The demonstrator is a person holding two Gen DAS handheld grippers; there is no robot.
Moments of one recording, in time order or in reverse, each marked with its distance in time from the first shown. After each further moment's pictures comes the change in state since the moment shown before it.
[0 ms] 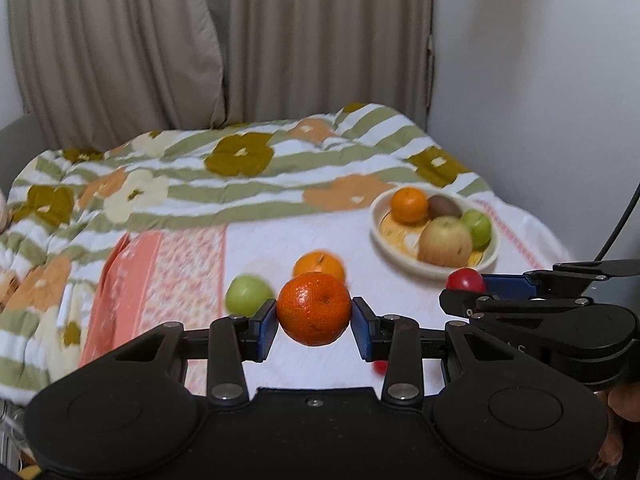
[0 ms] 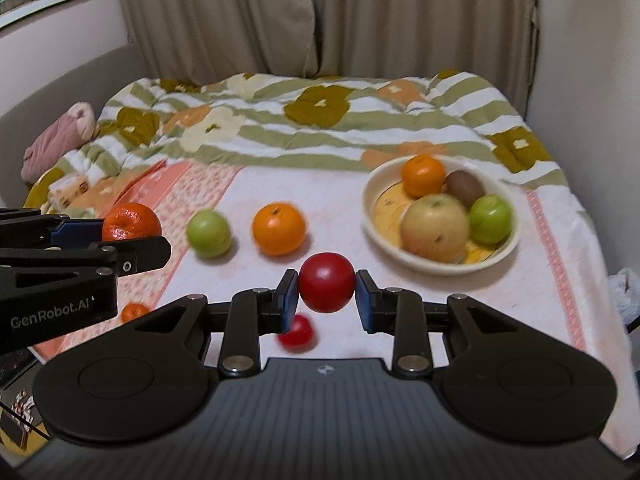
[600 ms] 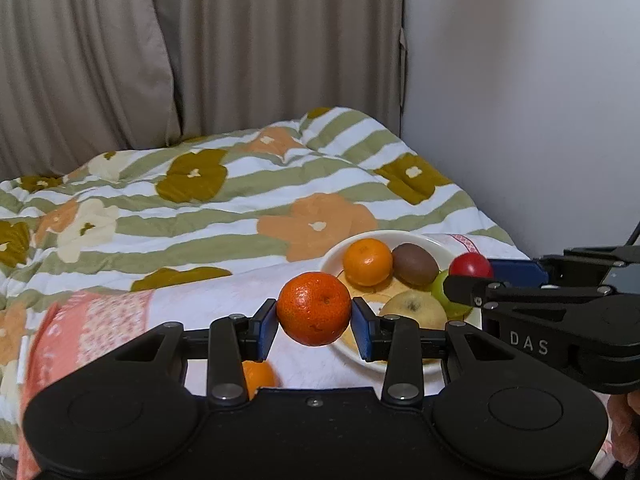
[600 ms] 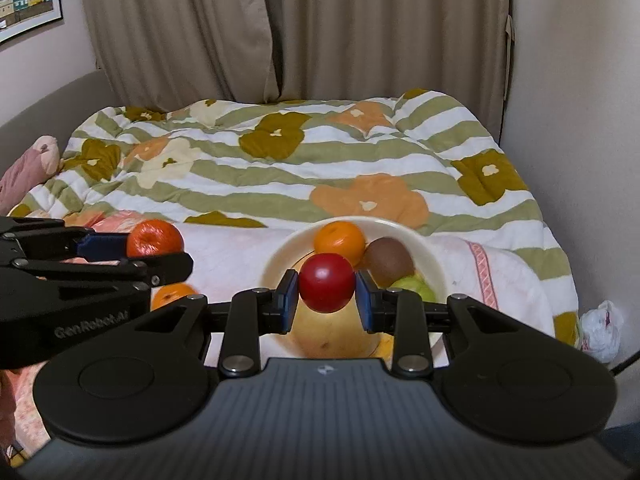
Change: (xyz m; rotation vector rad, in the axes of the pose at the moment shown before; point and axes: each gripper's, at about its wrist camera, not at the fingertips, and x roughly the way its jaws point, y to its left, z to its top) left arm 0.099 -0.058 0.079 0.056 0.020 -0.055; right arm 0.050 -0.104 0.073 0.030 -0.037 -0.041
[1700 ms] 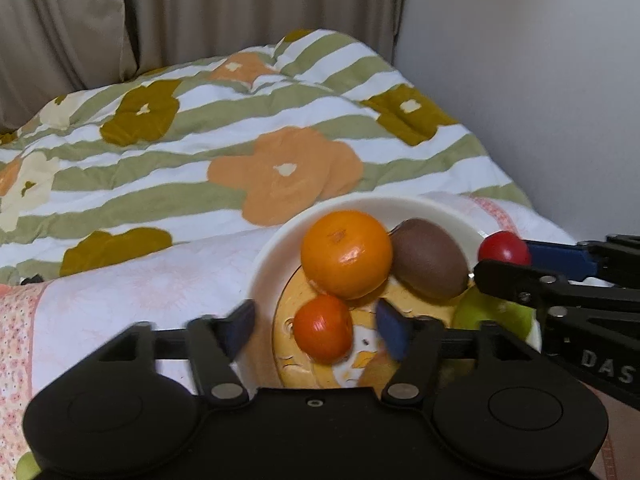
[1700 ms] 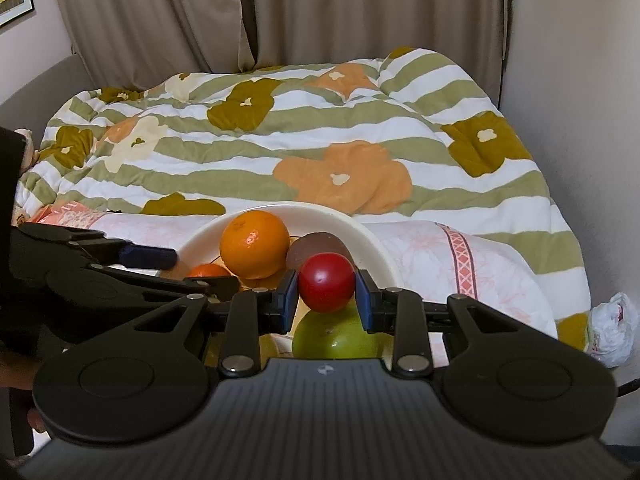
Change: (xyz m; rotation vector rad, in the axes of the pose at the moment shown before) left arm 0.147 -0.028 0.023 -0.006 0.207 -0.052; right arm 0.102 -0.072 0.007 0.029 0.098 0.004
